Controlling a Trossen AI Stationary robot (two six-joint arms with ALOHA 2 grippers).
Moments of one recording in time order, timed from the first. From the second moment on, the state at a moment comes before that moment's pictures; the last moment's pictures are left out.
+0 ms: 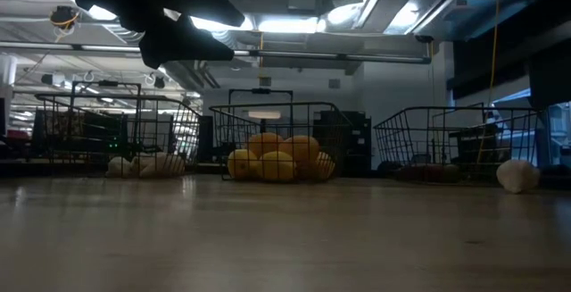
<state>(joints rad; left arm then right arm) -0.48 1.45 0.65 0.35 -0.71 -0.55 1.05 1.35 0.75 -0.73 -0.33 1.35</state>
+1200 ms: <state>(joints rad) -0.48 1.45 0.65 0.41 -0.71 -0.53 0.76 1.39 0.84 -0.45 0.48 0.83</state>
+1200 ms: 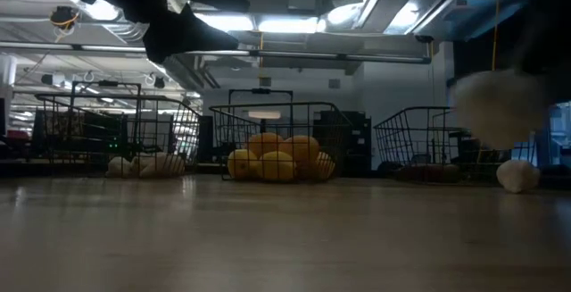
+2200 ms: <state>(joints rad) -0.48 1.49 0.65 0.40 -0.69 -0.56 0.35 1.88 1.28 -0.51 0.21 0.20</state>
